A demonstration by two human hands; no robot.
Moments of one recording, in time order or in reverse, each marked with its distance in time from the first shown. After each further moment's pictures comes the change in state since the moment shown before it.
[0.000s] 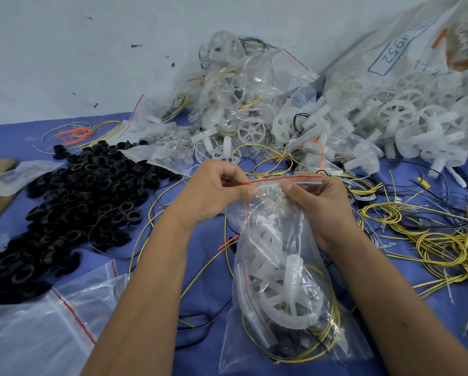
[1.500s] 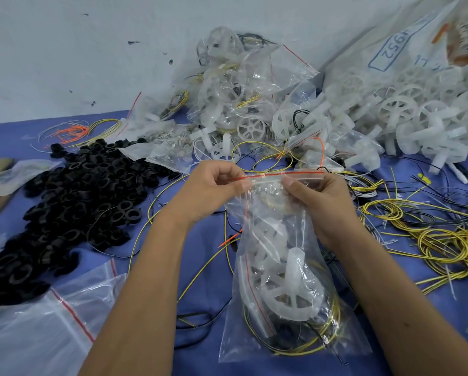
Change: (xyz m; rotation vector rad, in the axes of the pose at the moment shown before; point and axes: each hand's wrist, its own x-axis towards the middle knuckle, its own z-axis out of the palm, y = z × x) left_hand -0.002 -0.008 -0.002 -0.043 0.024 -0.002; right_hand 0.000 -0.003 -0.002 -0.048 0.004 0.005
